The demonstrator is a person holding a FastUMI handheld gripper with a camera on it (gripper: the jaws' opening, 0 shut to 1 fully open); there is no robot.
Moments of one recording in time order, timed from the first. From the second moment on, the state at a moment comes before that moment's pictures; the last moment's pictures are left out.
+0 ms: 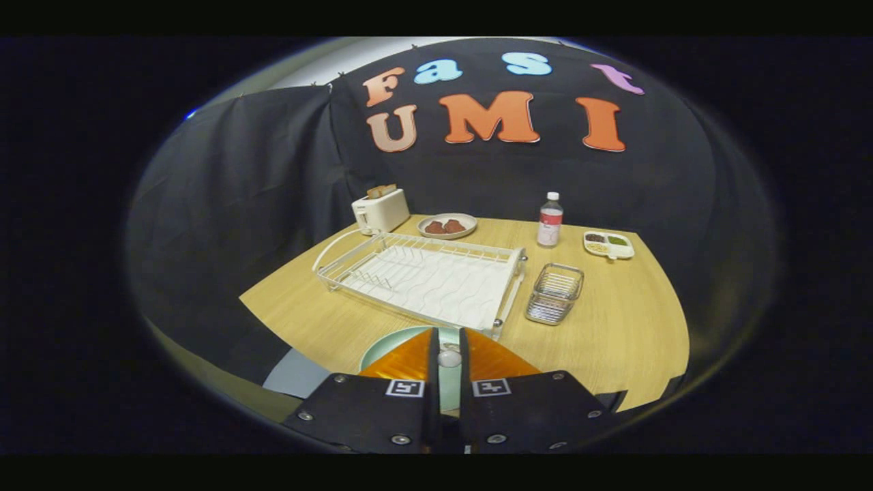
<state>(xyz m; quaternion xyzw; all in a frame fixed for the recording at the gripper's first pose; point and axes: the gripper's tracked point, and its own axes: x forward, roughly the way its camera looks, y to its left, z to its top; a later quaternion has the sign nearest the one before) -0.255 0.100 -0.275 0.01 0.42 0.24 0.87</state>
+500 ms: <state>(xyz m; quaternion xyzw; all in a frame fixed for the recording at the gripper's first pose) -0.259 0.140 -0.304 0.01 0.44 0.29 0.85</state>
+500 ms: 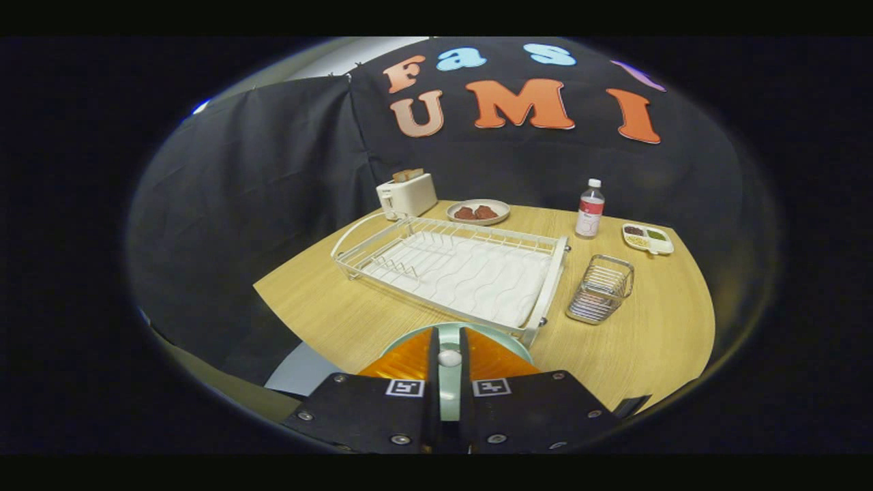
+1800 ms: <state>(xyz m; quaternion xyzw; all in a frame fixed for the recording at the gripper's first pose) -0.200 0.080 -0.278 0.06 0.41 0.18 0.89</state>
